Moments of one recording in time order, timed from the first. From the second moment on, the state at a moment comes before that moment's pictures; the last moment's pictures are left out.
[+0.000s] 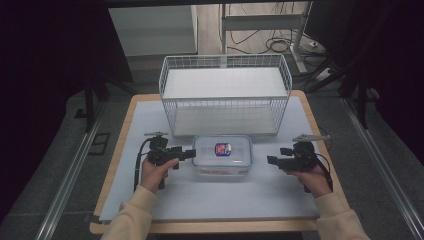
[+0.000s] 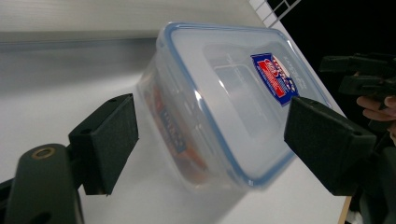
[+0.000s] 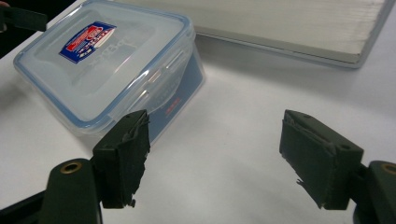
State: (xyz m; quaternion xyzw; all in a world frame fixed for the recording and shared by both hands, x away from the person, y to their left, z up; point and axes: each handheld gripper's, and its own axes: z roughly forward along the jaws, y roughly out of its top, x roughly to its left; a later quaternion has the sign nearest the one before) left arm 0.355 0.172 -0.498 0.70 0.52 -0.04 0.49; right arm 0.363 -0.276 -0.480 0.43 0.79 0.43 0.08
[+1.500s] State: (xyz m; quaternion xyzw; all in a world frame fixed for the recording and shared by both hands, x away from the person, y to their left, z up) left arm 0.372 0.161 -0.528 0.67 0.53 -0.13 0.51; right arm 0.377 -0.258 -0.480 0.45 0.75 0.48 -0.01
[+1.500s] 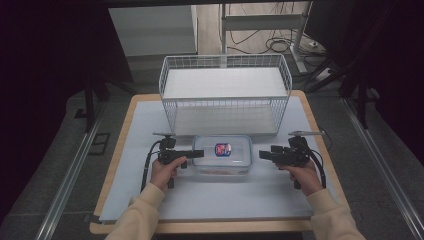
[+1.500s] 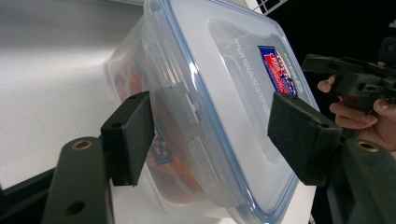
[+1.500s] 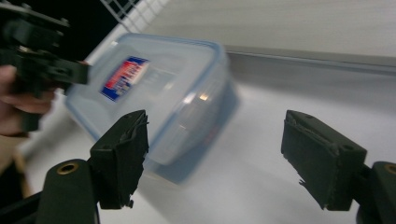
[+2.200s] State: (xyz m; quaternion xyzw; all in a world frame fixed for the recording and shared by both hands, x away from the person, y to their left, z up) left arm 0.372 0.161 -0.529 0.67 0.53 -0.13 0.51; right arm 0.411 -0.213 -0.518 0.48 0.72 0.46 -0.17
